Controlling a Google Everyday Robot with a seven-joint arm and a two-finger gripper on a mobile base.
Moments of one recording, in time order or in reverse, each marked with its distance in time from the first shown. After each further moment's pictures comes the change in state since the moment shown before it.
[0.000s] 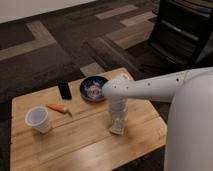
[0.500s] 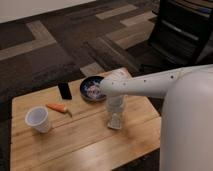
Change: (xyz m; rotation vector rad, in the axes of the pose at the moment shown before) arm -0.020 -0.022 -0.023 0.012 -0.063 0.036
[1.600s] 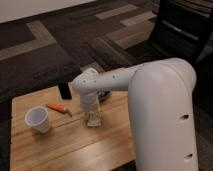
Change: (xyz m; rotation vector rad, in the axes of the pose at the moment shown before) arm 0.002 0.160 -0.001 -0.090 0.000 -0.401
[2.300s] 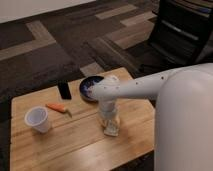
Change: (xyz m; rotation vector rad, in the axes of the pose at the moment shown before) arm 0.052 -0.043 0.016 0.006 0.070 0.157
